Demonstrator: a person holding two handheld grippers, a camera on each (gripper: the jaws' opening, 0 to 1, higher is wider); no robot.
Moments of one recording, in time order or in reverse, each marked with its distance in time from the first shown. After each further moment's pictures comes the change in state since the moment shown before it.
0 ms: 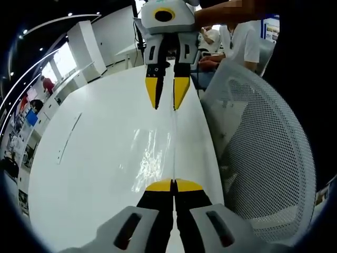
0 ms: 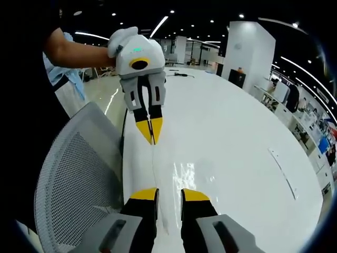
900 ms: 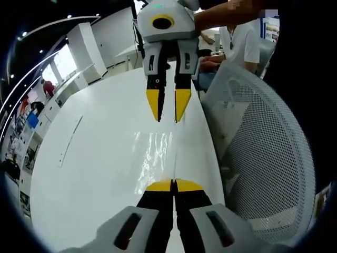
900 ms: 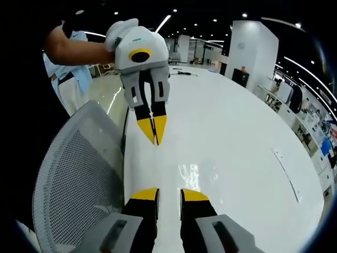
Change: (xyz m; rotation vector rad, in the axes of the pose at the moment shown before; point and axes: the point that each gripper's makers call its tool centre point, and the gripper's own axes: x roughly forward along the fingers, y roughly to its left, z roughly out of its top) left arm -0.001 0.002 0.006 0.010 -0.005 0.012; right arm 0.013 0.005 0.000 -0.014 0.017 0.028
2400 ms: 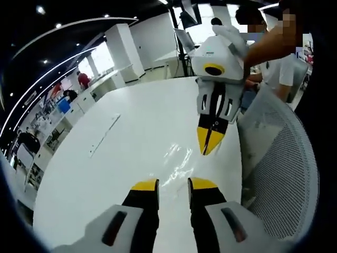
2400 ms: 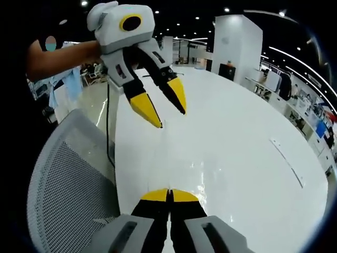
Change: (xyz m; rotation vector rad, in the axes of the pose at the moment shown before) left arm -0.039 0.051 0.026 -0.200 -0.092 0.292; right arm 0.021 -0.012 0.001 0.127 -0.025 -0.069
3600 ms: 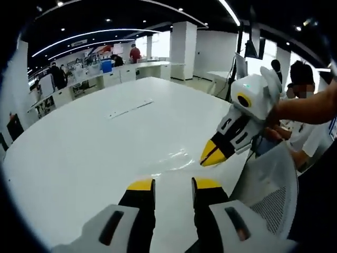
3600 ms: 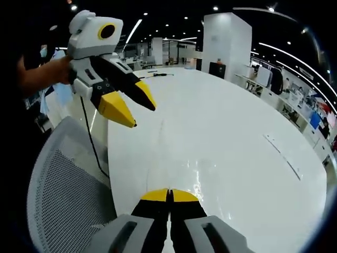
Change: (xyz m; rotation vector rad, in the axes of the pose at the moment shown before) left arm -0.012 -0.009 -0.014 -0.522 -0.051 0.160; right arm 0.000 -0.010 0.003 0.054 -0.005 -0.050
